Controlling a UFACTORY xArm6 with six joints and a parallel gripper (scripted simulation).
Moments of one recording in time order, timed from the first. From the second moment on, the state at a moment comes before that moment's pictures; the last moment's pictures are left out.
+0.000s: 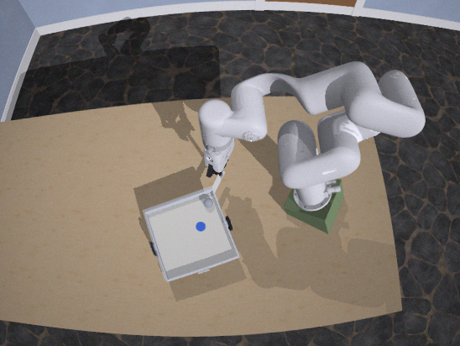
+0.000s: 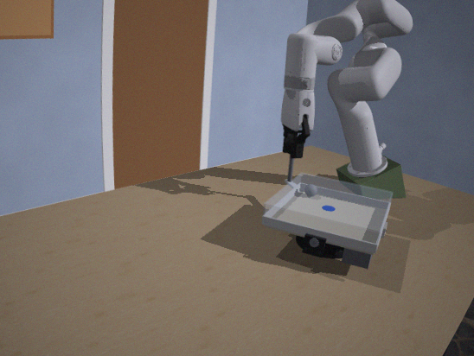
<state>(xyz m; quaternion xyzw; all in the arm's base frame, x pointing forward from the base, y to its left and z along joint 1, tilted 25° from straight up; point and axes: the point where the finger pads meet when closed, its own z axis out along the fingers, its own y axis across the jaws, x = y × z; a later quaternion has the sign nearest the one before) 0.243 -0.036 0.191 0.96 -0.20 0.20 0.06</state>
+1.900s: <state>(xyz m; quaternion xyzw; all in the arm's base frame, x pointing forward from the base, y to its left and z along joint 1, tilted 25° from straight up) 0.242 -0.036 0.189 0.96 -0.19 0.20 0.06</state>
